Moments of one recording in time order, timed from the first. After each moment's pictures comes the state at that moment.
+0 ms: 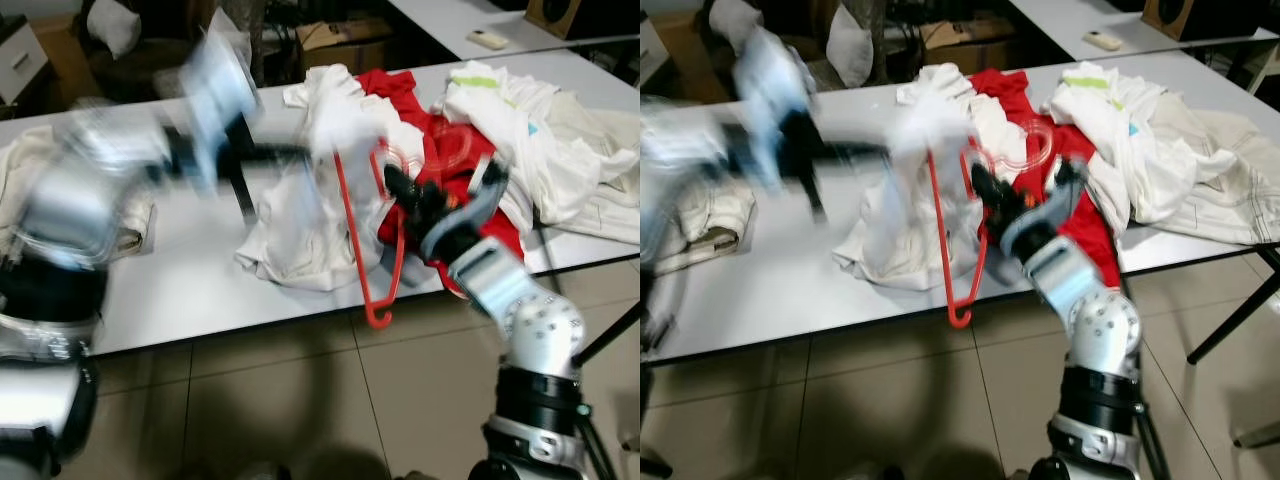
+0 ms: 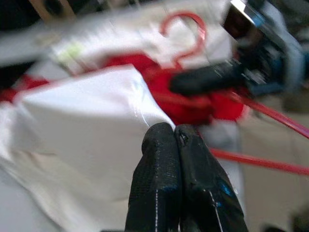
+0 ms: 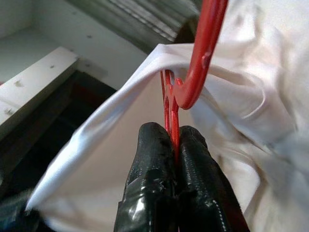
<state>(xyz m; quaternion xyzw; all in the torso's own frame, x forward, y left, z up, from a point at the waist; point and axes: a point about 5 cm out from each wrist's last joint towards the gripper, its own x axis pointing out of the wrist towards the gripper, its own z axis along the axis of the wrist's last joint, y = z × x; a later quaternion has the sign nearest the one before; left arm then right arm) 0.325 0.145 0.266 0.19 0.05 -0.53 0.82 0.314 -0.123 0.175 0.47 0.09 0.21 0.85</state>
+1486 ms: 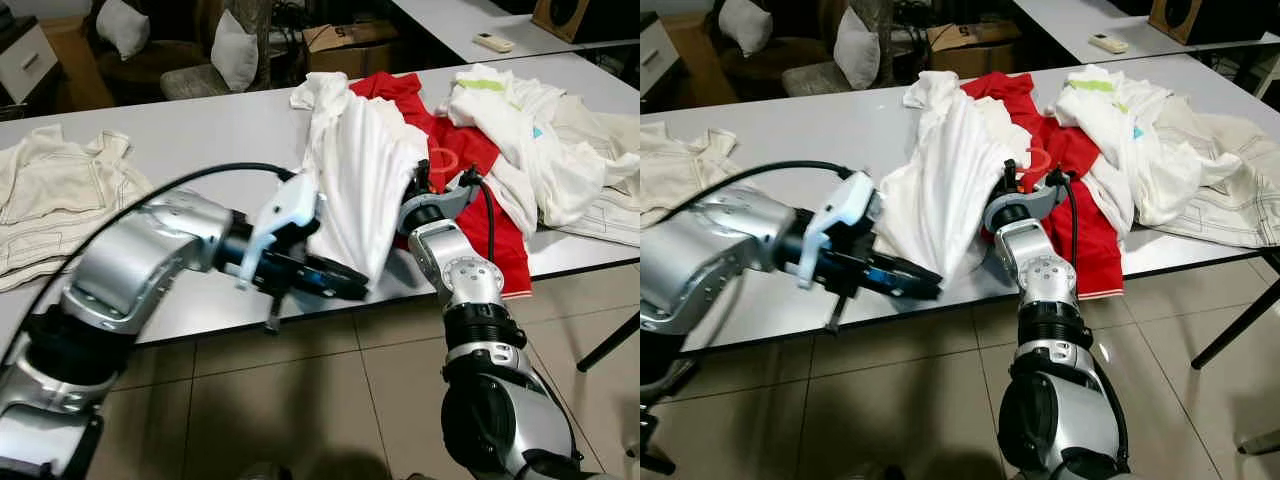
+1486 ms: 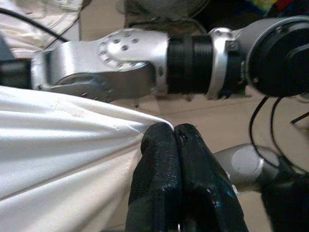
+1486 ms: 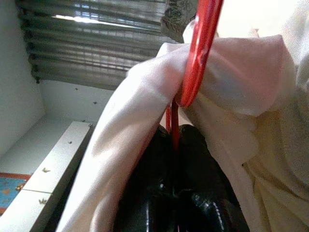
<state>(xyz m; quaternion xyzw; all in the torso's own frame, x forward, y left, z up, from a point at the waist) 0.268 0.096 0.232 0.13 0.12 -0.74 0.65 0.378 -0.107 0.156 0.64 0.06 0.11 0.76</state>
